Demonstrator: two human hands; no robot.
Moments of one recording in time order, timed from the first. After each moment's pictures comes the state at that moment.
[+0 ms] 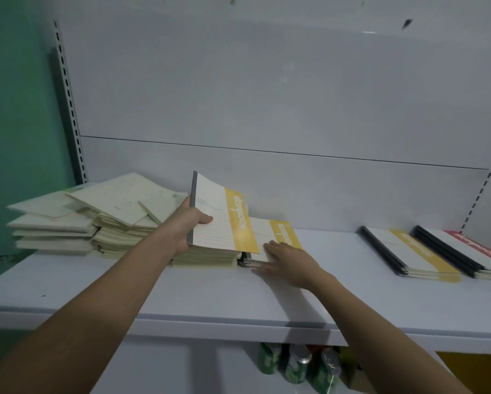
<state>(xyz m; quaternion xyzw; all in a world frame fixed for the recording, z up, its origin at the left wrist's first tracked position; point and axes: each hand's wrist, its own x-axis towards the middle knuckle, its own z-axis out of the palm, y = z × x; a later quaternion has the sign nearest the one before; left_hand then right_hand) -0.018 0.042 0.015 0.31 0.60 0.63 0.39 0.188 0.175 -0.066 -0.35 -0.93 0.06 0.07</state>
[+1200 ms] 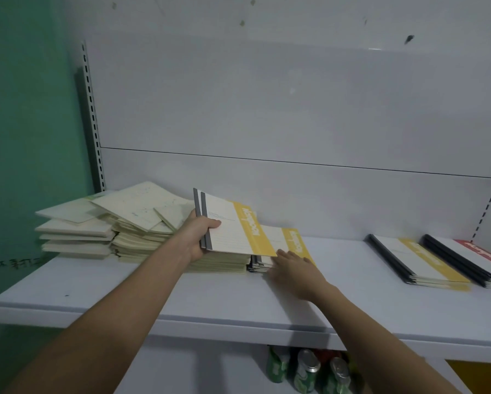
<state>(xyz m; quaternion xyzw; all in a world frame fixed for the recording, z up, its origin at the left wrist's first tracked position) -0.009 0.035 0.014 0.24 0.56 0.69 0.39 0.188 0.161 -0.072 -0.36 -0.93 0.02 0.06</state>
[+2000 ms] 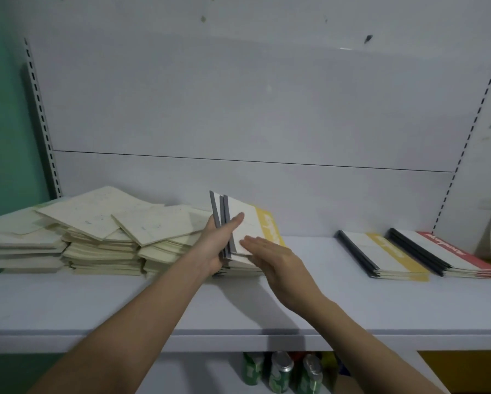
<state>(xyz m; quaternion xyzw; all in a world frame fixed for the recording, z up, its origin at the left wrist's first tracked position) 0.073 0.098 -0.004 0.29 0.53 0.67 0.43 0.240 0.129 -0.038 -0.16 -0.91 0.08 0.37</state>
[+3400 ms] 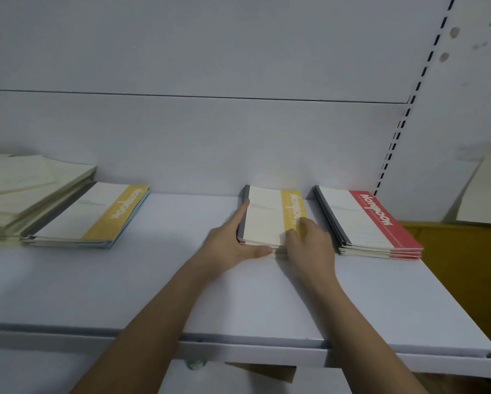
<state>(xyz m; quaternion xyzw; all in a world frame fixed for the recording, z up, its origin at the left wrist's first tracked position) 0.341 0.314 -0.113 0.53 0.70 0.40 0.26 0.506 0.387 -0.116 -0.50 -0.73 0.25 0.39</state>
